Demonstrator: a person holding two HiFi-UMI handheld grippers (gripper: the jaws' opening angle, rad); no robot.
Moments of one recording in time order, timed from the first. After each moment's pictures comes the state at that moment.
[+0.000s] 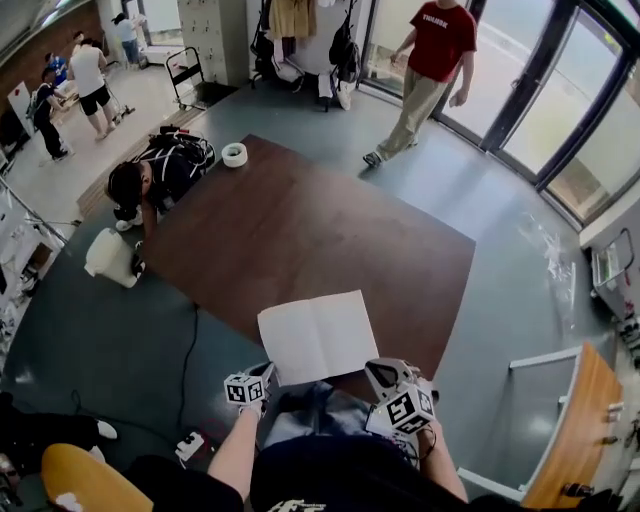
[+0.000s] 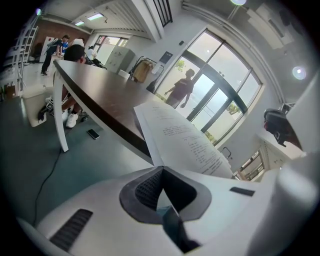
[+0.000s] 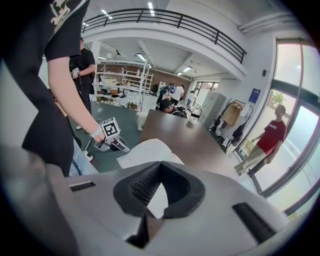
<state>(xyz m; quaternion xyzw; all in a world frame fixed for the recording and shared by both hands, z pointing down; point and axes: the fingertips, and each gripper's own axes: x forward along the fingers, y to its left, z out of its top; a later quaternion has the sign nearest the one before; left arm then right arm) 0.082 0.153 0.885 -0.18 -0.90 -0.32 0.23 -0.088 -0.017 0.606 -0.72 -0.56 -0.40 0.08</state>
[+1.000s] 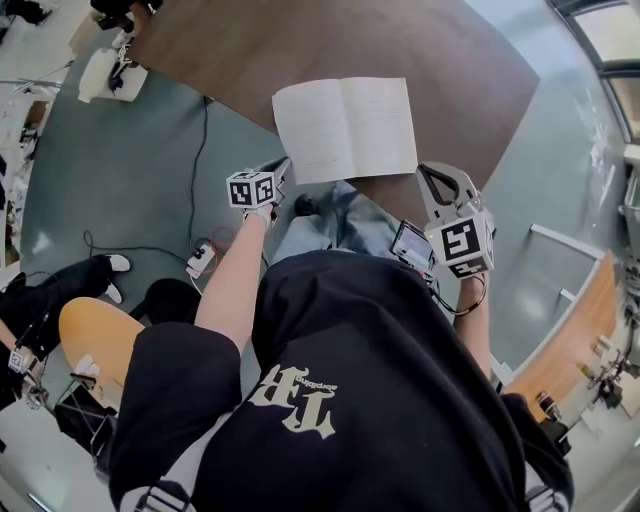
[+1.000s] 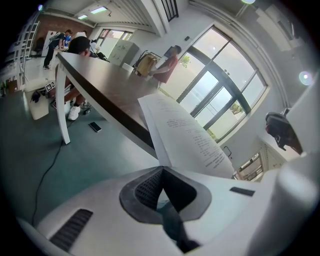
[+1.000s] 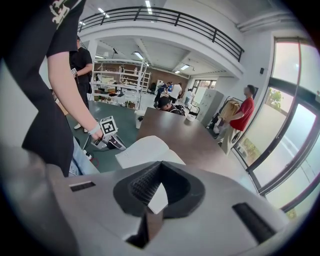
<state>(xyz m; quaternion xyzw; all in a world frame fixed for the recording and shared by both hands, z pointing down) 0.078 0.122 0.850 -0.17 -0.86 -0.40 0.27 -0.108 -0.020 0.574 -0.72 -0.56 -0.40 0.10</state>
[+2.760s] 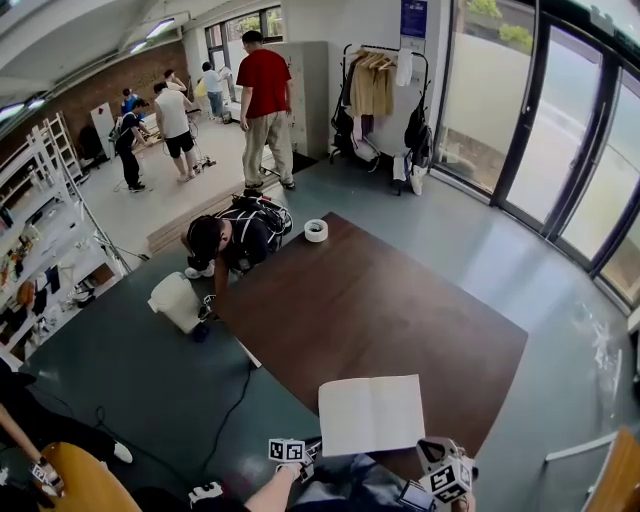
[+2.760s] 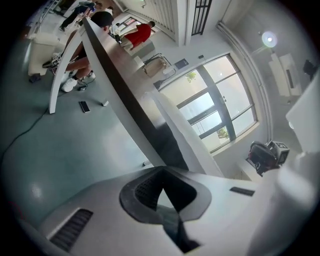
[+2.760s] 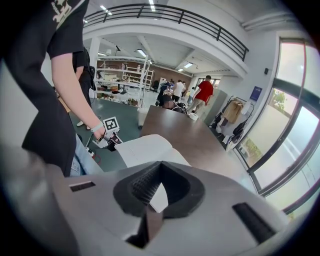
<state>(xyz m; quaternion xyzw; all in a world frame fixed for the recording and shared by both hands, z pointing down) 0.070 0.113 0.887 -0.10 -0.83 -0.52 0.16 -0.101 -0.021 0.603 -0.72 -0.55 -0.41 0.11</state>
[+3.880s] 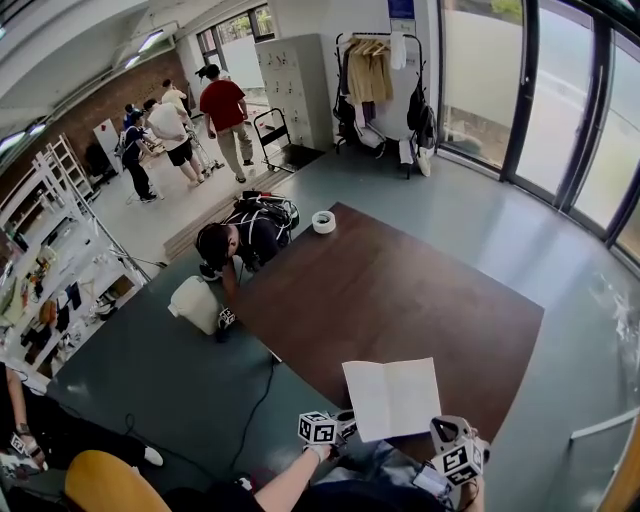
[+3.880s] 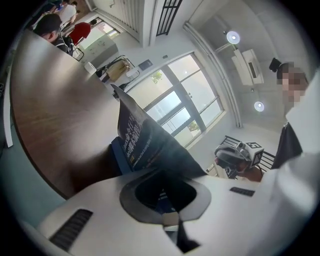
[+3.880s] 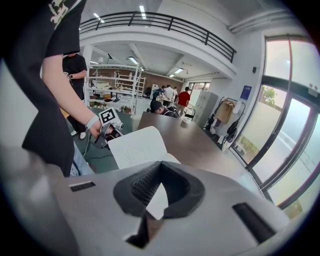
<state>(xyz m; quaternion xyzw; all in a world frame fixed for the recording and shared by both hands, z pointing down) -0.011 0.108 0.727 0.03 -0.90 -0.42 0.10 -0.111 -0.008 0.599 -0.71 -0.59 -0.37 0.10</state>
